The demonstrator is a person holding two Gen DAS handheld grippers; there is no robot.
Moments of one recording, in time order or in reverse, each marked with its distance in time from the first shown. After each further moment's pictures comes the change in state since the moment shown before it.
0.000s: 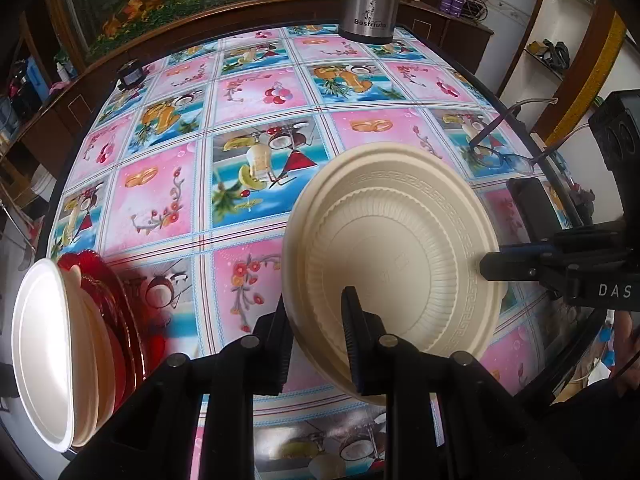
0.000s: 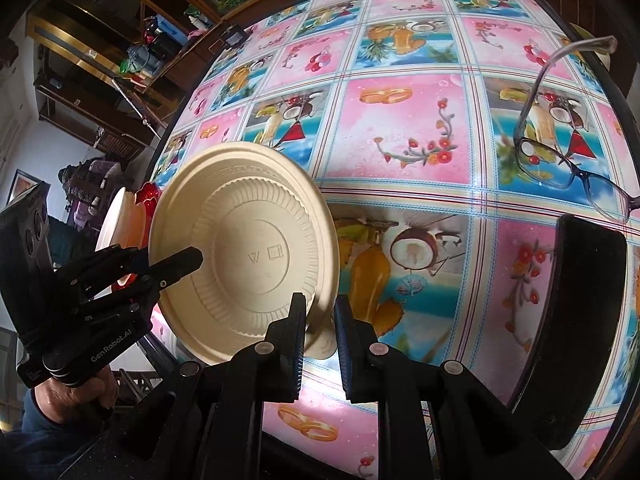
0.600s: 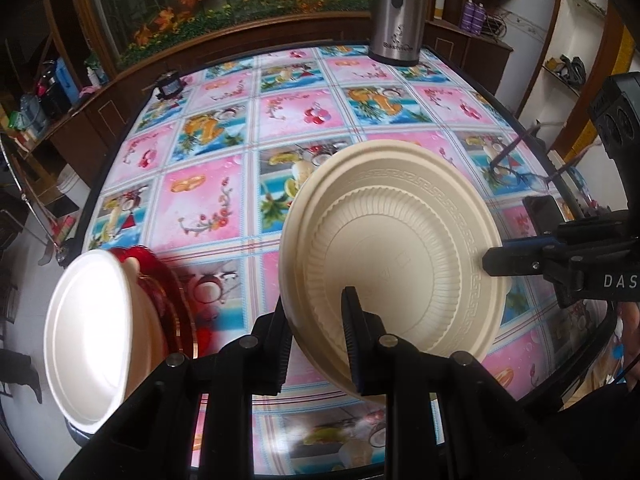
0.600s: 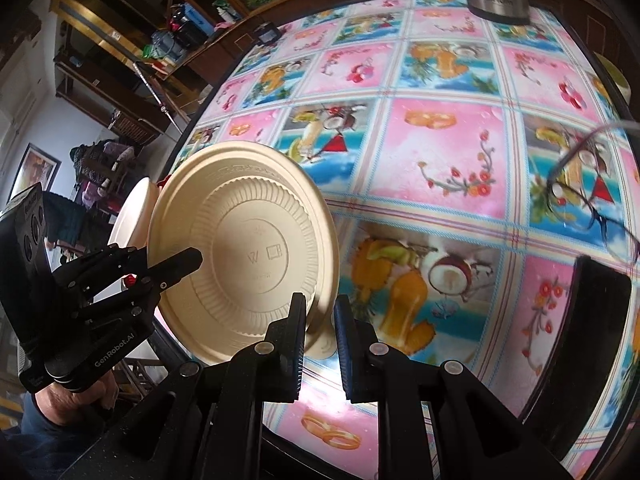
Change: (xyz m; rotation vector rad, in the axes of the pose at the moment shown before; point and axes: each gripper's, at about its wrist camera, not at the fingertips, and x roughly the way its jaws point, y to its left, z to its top) left arm -0.032 0.019 -0.006 -0.040 -0.071 0.089; right arm -0.002 0.035 0.014 -0.101 -0.009 0.021
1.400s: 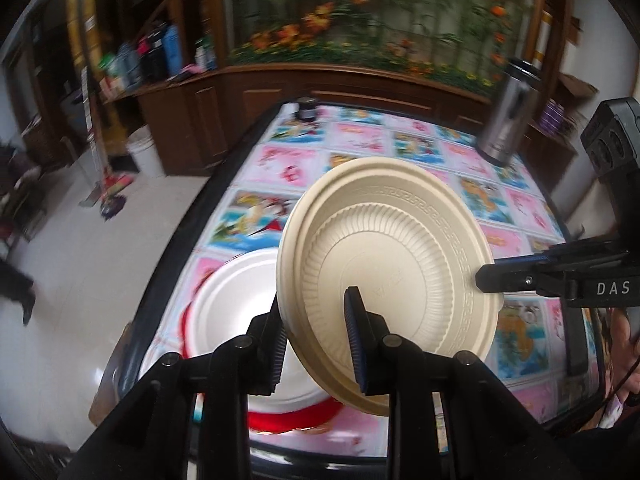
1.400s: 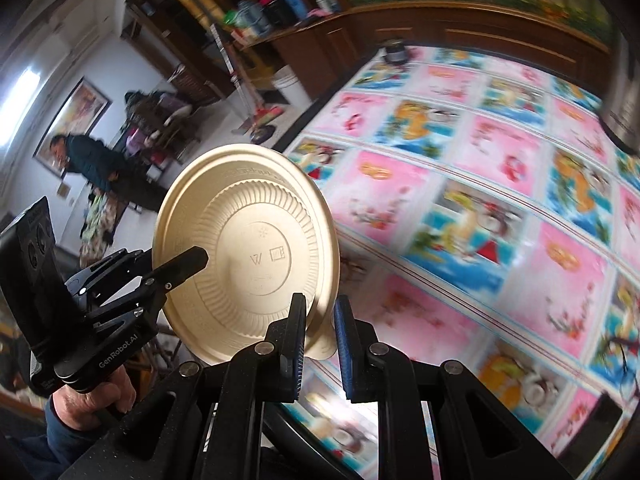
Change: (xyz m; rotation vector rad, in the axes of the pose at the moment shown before) left arm -0.090 0.150 -0.030 -0.332 -0.153 0.127; right arm 0.022 0.160 0.076 -0.273 0.054 0.112
